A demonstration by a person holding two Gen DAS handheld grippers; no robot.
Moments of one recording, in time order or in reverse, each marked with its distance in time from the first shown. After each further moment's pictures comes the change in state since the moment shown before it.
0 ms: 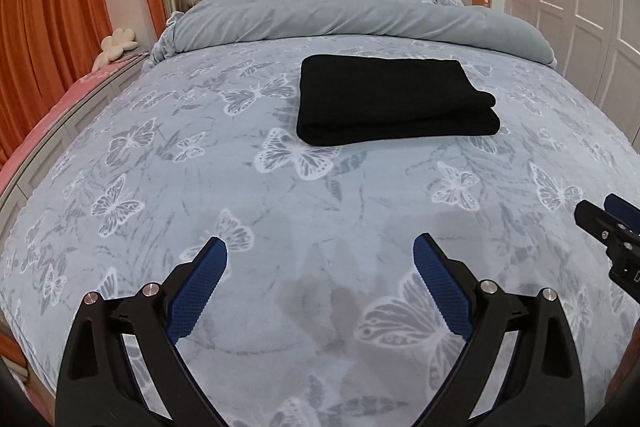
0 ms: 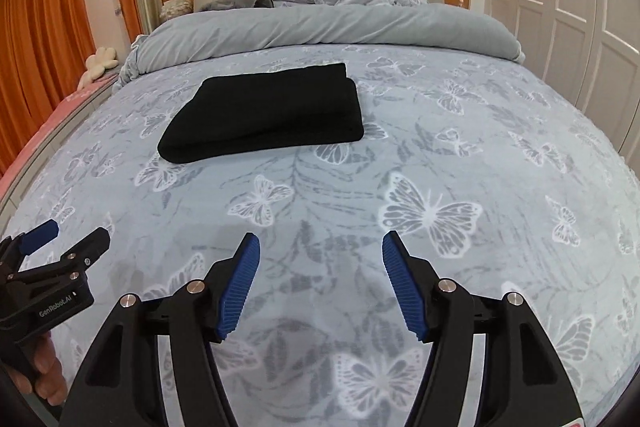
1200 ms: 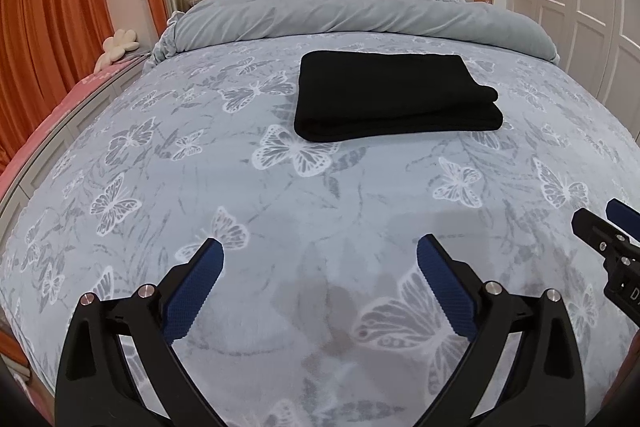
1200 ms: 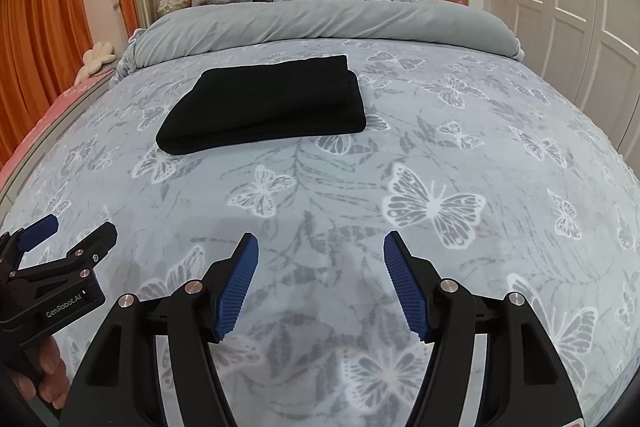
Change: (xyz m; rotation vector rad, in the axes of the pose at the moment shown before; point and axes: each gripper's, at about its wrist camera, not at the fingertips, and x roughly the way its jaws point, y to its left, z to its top) left arm 0.006 -0.004 -0.003 -0.002 0.003 0.016; right arm 0.002 0.007 -0.006 0.006 0.009 -0.017
